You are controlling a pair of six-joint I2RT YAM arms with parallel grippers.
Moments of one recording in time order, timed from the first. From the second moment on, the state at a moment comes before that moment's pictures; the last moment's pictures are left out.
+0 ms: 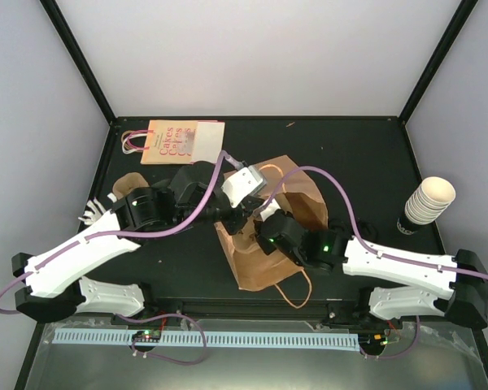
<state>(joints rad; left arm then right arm) -1.11 1.20 1.52 -0.83 -0.05 -0.09 1.20 1.19 0.90 -0.41 0.50 0.29</state>
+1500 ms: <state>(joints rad) -0.95 1.17 1.30 -0.71 0.30 -0.49 1.20 1.26 1.00 -0.88 0.30 0.43</state>
